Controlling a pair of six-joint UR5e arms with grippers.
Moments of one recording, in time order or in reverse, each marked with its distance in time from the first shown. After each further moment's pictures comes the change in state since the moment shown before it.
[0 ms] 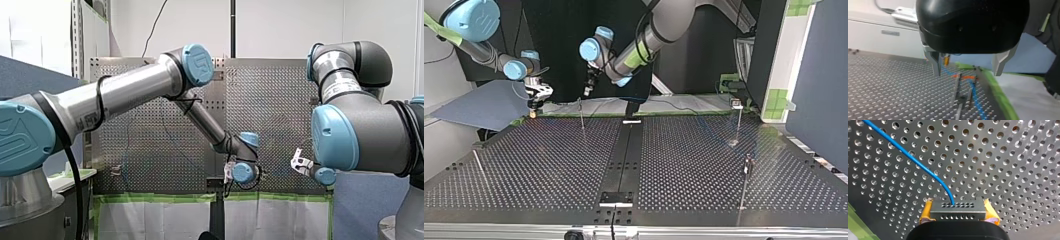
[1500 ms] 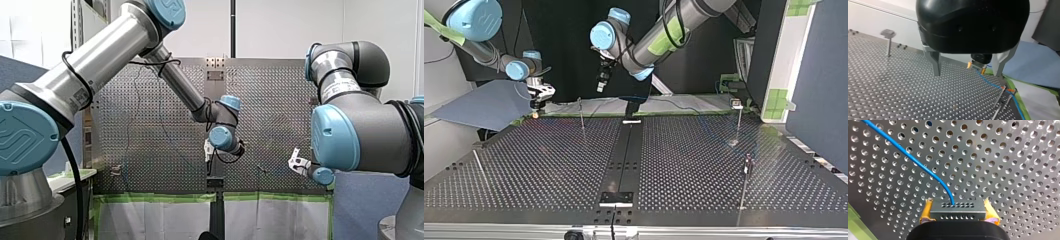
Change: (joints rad) left arm 0.031 0.393 -0.393 -0.064 0.008 -0.175; right arm 0.016 0.000 0.000 0.001 0.001 0.001
